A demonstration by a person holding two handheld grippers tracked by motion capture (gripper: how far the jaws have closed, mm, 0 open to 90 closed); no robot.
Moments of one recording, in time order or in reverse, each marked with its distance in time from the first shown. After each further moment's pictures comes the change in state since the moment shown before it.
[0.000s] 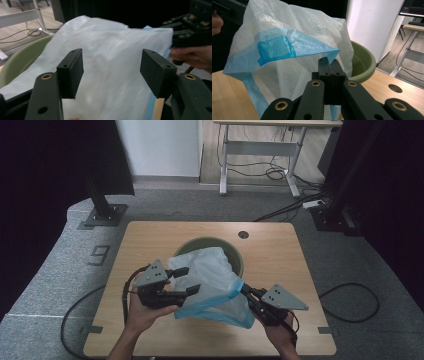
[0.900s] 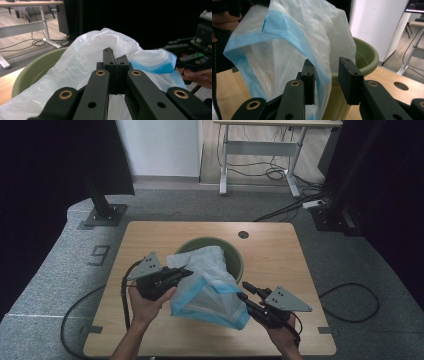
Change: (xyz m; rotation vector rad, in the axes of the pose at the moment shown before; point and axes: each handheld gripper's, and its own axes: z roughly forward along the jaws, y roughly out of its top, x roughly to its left) left arm 0.021 0.000 -0.003 -0.118 0.025 -0.043; right arm -0.003 -0.007 -0.006 0.000 0.033 0.028
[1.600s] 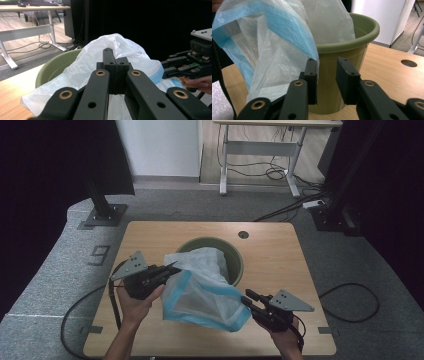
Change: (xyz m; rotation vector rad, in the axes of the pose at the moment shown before) left arm 0.010 -0.001 -0.021 -0.033 0.034 -0.012; right arm -0.010 -0.024 -0.005 0.080 0.020 0.104
